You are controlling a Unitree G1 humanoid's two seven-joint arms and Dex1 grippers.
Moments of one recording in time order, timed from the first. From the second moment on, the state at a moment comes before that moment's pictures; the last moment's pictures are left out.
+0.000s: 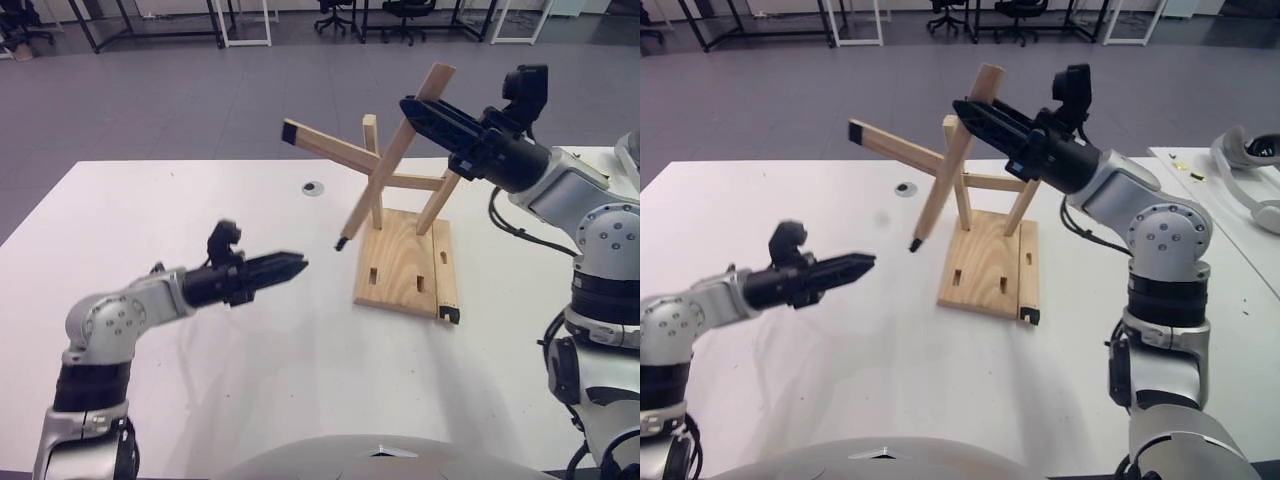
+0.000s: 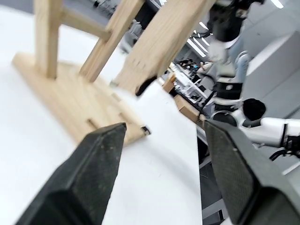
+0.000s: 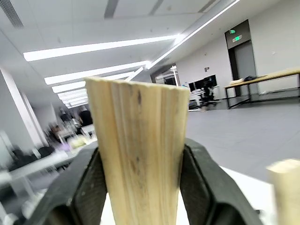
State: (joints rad) left arm -0.06 0.59 0.15 -0.24 -1.12 1.02 -0.86; right arm -0.60 -0.63 -0.16 -0.16 1.15 0.78 0.63
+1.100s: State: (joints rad) left arm 0.03 0.55 0.14 -0.32 -1.07 0.93 -0.85; right arm -0.46 -0.76 -0.15 0.10 0.71 0.45 1.35
